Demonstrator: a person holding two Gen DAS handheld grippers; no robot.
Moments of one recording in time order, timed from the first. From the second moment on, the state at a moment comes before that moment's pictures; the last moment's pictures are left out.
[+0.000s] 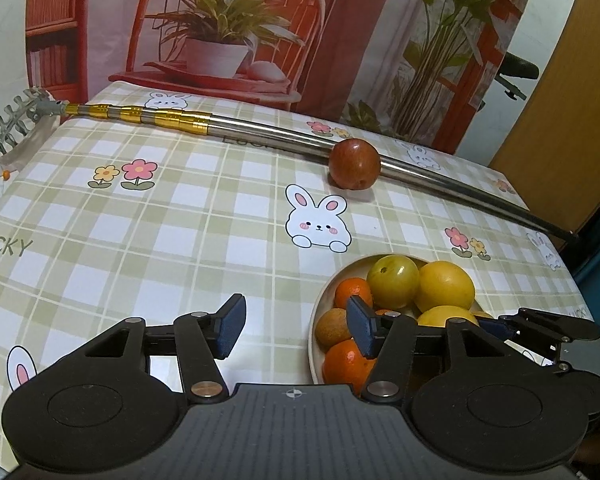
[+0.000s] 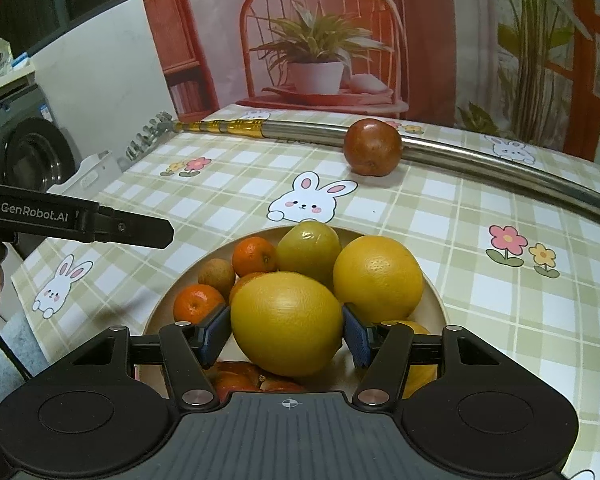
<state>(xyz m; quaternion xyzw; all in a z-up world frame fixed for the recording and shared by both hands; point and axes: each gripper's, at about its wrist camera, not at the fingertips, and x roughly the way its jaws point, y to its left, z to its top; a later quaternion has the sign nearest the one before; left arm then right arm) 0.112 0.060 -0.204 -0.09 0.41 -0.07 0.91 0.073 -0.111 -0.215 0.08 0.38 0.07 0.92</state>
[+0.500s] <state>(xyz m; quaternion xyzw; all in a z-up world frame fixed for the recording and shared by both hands) 0.110 0.060 -0.204 -0.08 0.40 -0.06 0.91 0.069 -0.128 -0.198 0.09 0.34 0.06 0.93</state>
